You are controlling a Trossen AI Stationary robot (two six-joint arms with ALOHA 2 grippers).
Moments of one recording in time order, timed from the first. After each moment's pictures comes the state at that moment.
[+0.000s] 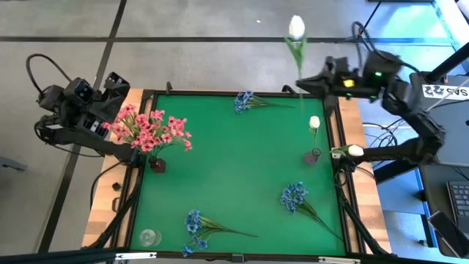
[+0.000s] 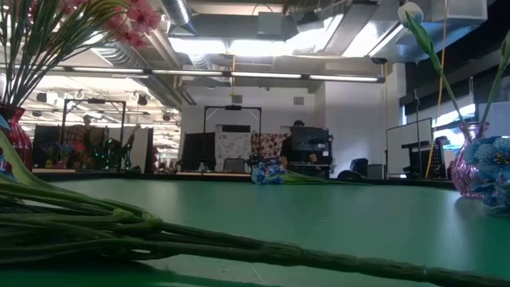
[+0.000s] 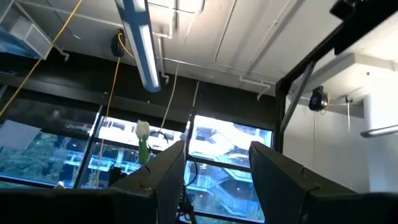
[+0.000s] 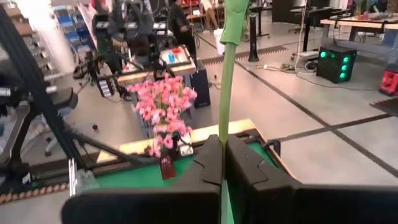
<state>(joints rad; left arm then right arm) -0.12 0.55 1.02 0.19 -0.16 -0.13 -0.45 1.04 1.59 -0.64 -0.33 0.08</state>
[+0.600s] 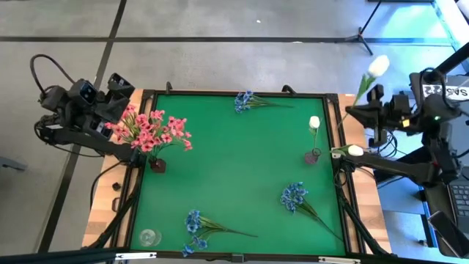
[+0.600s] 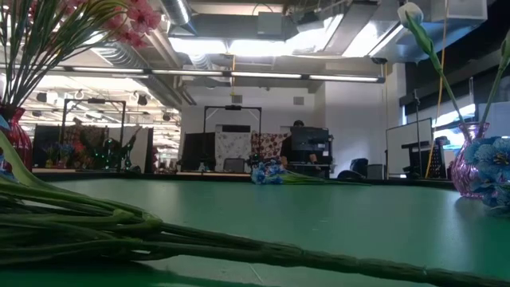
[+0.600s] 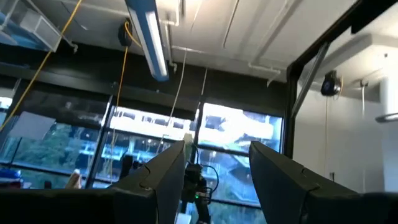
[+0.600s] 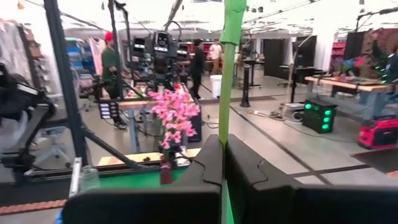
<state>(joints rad) -0.12 0.55 1.02 0.13 -0.19 -0.10 -0.45 0.44 1.18 -0.63 -0.31 0.05</state>
